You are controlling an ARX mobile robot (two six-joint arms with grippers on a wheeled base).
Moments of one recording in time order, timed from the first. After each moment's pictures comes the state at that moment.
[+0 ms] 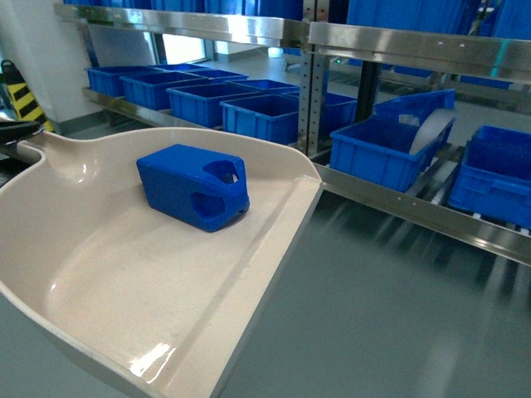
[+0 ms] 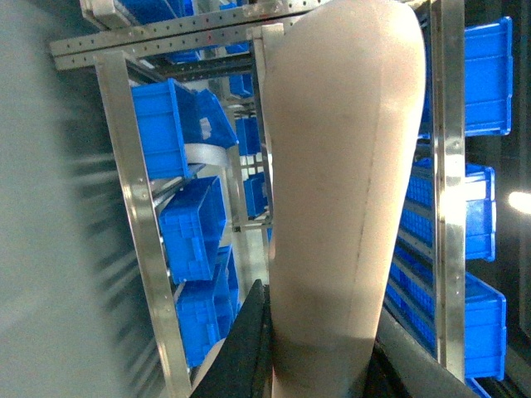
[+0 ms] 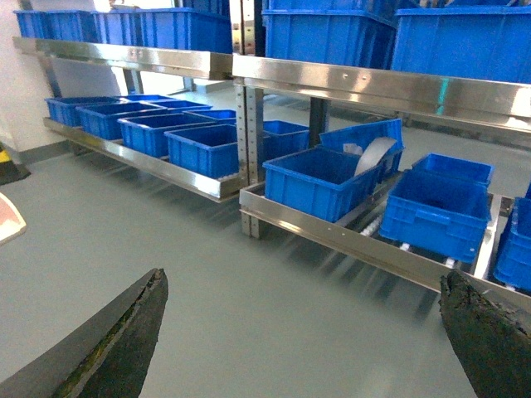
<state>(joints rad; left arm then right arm) 0.07 1.70 0.41 1.28 0.42 -1.43 0.00 0.56 0.01 0.56 0.00 0.00</state>
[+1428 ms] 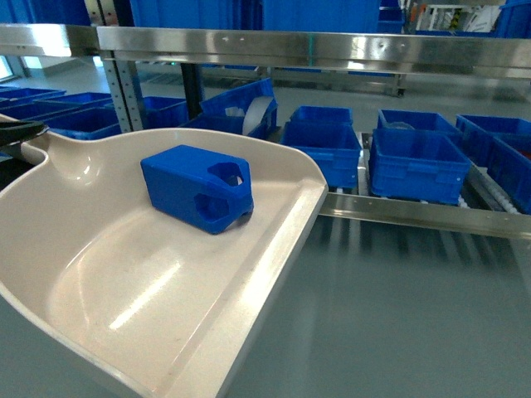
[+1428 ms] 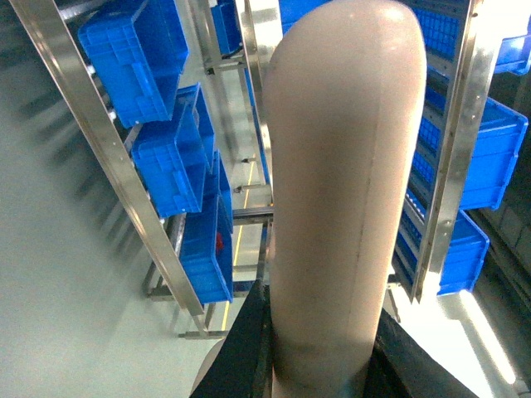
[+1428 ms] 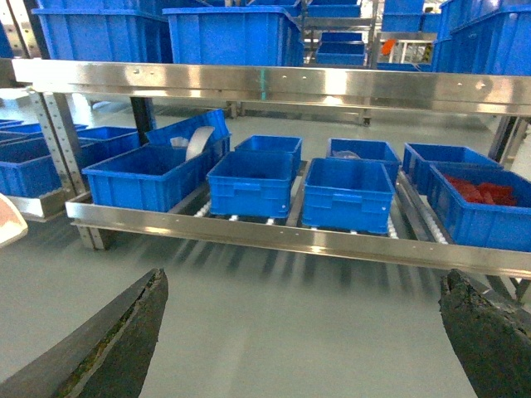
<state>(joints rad) 0.07 1.70 0.41 1.28 0.42 -1.43 0.00 0.56 0.01 0.56 0.00 0.00</state>
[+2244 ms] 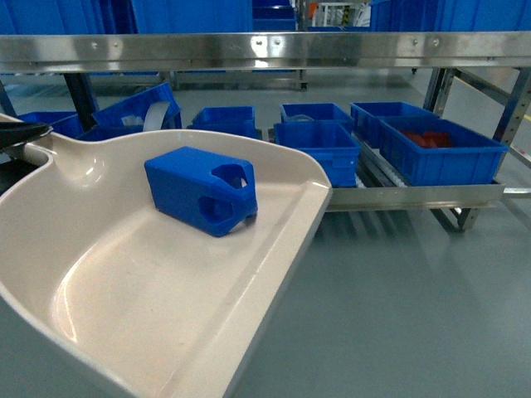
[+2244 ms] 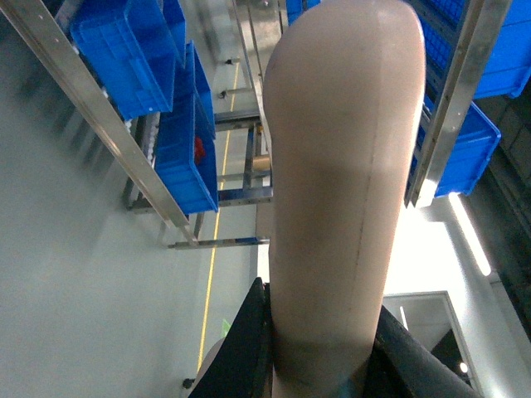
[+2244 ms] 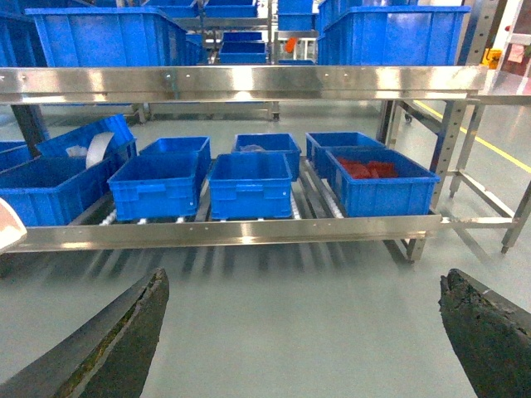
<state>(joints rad) 0.07 1.70 0.41 1.28 0.42 -1.43 0.00 0.56 0.01 0.56 0.00 0.00</state>
